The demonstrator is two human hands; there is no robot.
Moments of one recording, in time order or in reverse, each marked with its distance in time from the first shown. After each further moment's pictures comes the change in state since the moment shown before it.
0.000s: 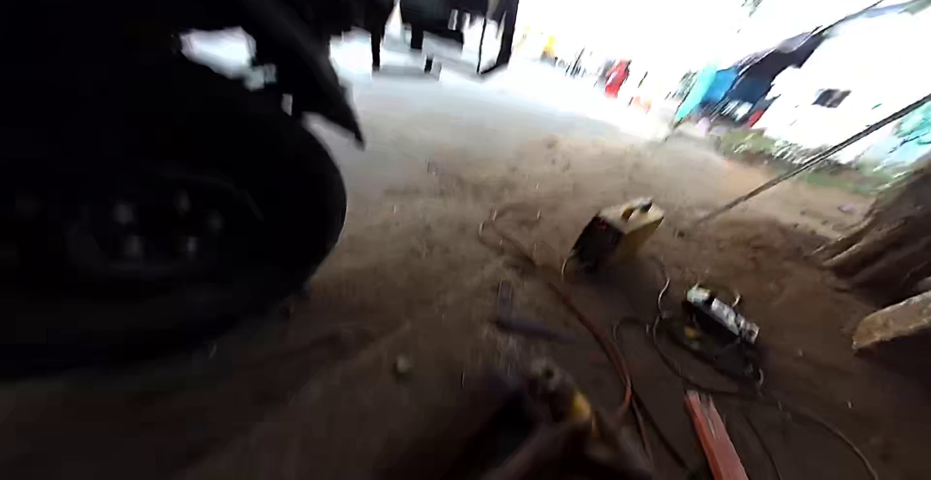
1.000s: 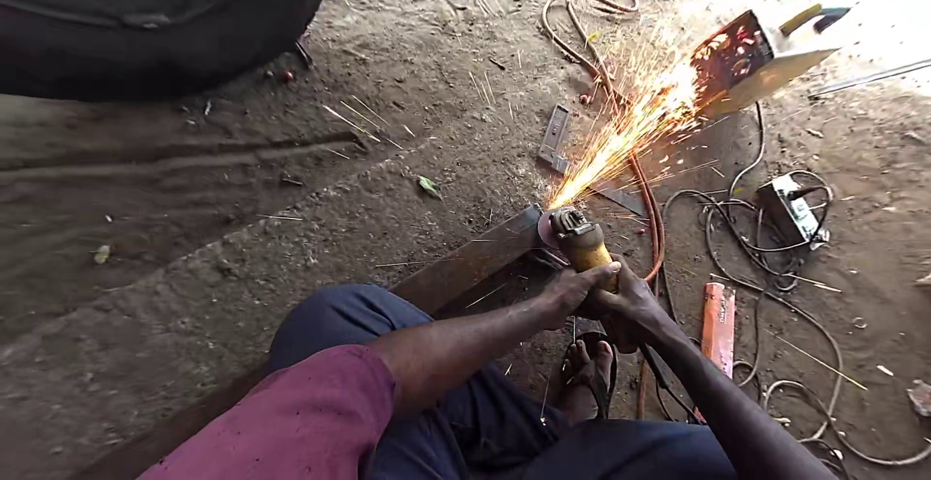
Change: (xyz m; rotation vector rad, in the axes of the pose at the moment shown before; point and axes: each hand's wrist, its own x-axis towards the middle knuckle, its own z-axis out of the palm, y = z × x) left_hand 0.023 -0.011 -0.023 -0.067 0.151 -0.047; right_hand 0.034 -0.012 0.018 -0.163 -0.219 0.131
